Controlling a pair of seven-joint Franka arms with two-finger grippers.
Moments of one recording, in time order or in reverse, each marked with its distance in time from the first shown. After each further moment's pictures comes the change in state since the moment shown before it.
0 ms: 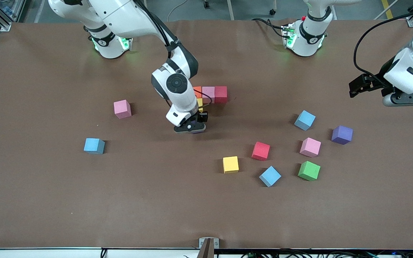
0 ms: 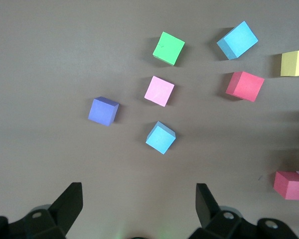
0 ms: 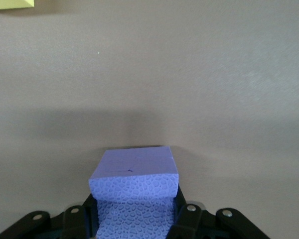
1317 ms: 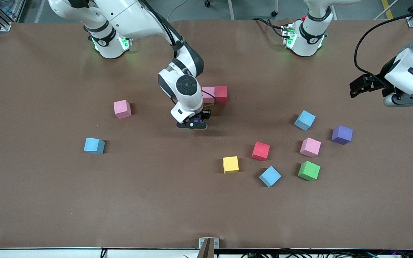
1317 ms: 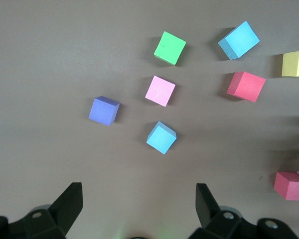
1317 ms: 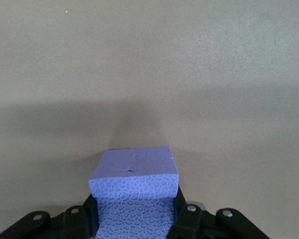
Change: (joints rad) left arm 0.001 0.002 0.003 -0.001 0.000 0.000 0.000; right arm 0.025 0.021 0.000 0.031 0.000 -0.109 0.134
